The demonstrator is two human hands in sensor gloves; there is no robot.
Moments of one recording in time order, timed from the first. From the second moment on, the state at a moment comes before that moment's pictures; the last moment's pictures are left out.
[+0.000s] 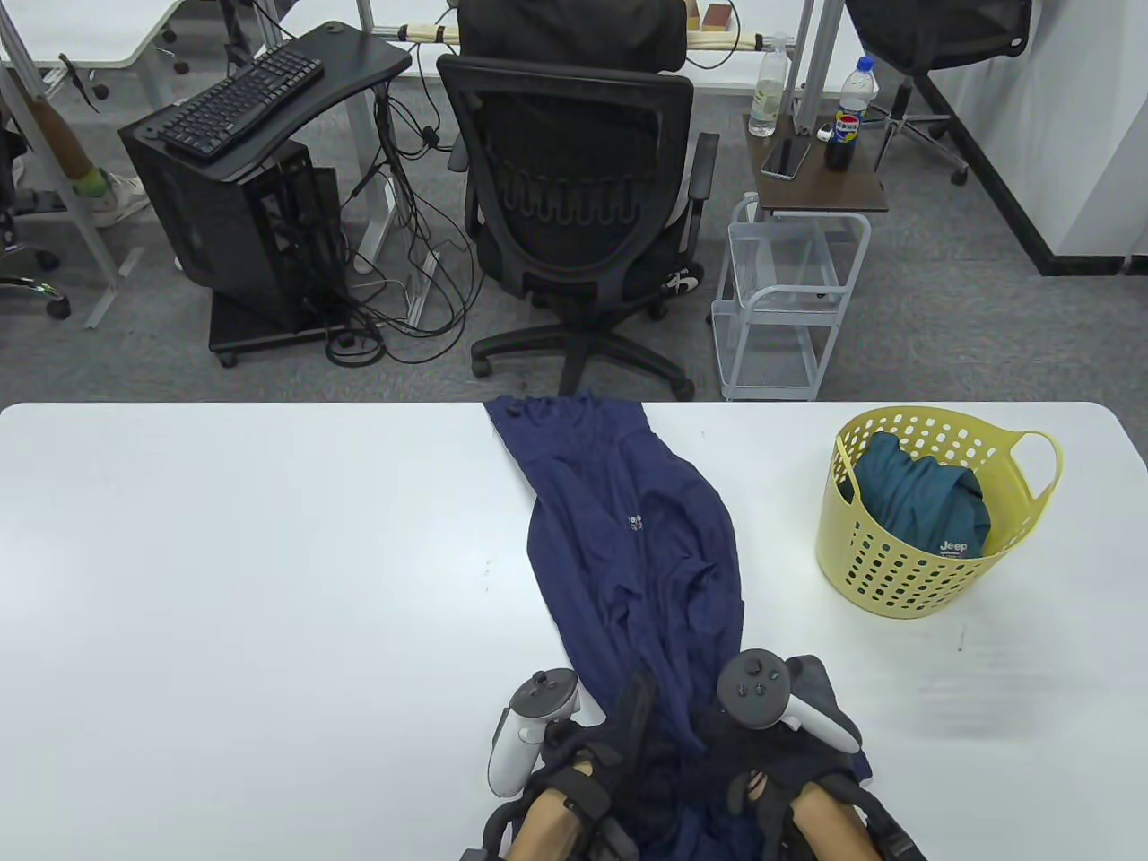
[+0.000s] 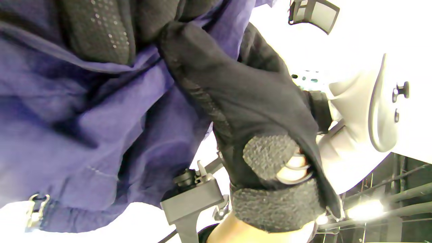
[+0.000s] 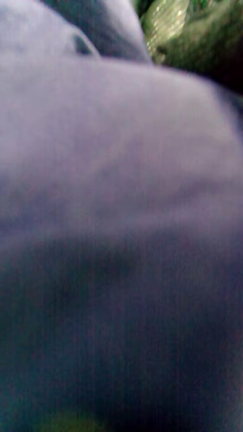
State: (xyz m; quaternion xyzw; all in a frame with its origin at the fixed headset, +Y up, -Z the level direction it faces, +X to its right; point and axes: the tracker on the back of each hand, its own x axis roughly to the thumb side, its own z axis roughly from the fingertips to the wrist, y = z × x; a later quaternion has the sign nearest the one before) left_hand -0.038 -0.799 -0.282 -0.43 -0.10 0.65 0.62; right_hand 0.157 -0.762 -0.296 0.13 0.26 0.93 0.23
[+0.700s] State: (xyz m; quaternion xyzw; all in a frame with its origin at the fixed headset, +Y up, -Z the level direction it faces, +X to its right) left_hand -0.045 -0.752 -0.276 -0.32 -0.22 0.67 0.64; right_hand 0.226 -0.750 -0.317 0.07 0.03 0.75 0.66
